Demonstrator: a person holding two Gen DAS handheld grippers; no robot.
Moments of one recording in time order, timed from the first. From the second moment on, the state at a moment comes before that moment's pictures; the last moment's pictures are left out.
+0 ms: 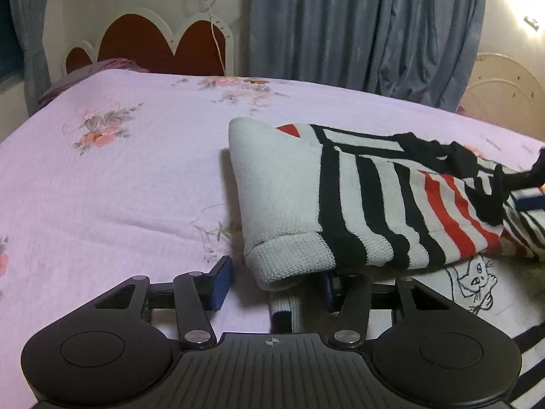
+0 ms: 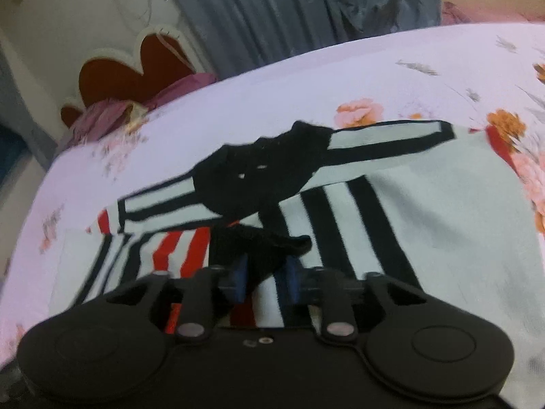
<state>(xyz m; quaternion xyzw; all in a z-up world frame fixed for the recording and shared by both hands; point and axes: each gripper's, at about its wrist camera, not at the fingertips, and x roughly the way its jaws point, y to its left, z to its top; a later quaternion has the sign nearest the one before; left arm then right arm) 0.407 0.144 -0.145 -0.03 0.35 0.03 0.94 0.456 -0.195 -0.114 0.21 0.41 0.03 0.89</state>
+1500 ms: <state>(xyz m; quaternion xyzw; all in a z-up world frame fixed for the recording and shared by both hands) 0.437 0.139 -0.090 -0.06 0.26 -0.03 0.96 0.438 -0.252 -0.104 0.13 0.35 -0.08 0.93</state>
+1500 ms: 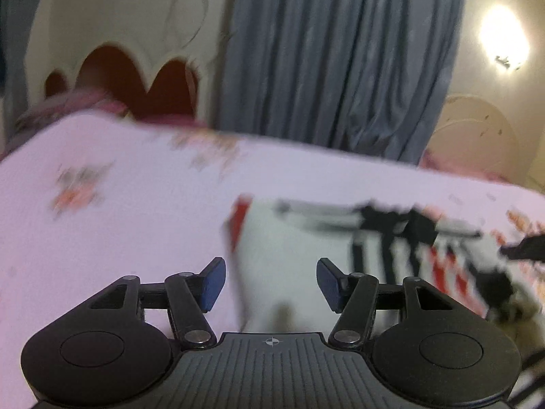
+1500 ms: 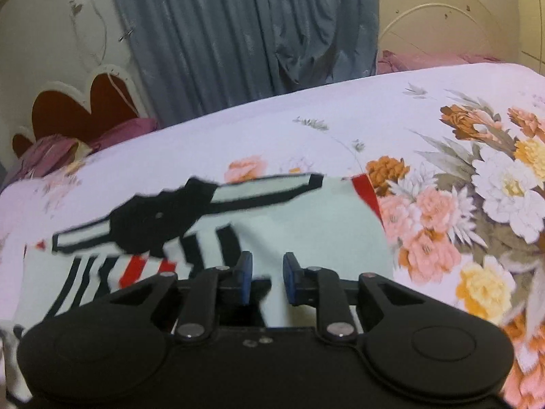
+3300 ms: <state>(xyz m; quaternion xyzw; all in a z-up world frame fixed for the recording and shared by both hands) 0.580 0.131 -0.159 -0.06 0.34 -0.06 0.93 0.507 -0.126 -0.141 0.01 0.41 -0.02 0.91</state>
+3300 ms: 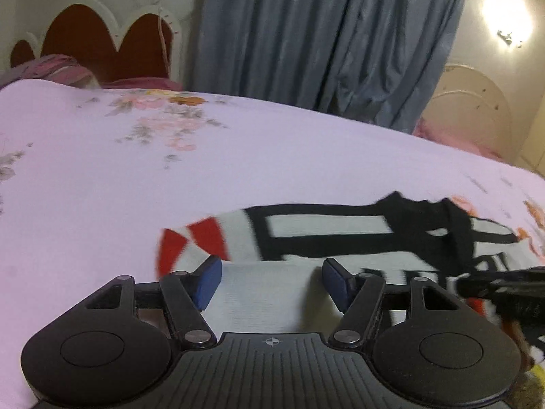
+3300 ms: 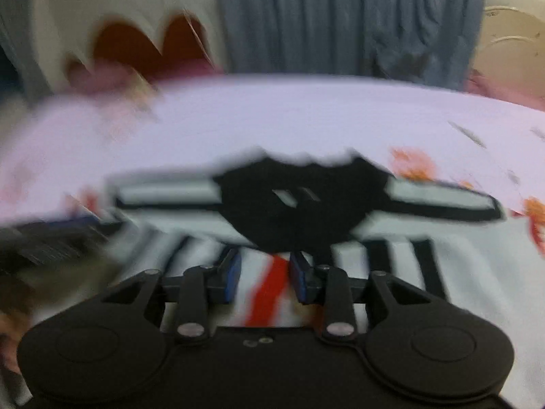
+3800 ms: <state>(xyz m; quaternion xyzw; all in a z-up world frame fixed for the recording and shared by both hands) 0.503 0.081 -0.154 0.00 0.35 -0.07 0.94 0.475 -0.117 -0.142 0.00 0.40 0.01 0.92</state>
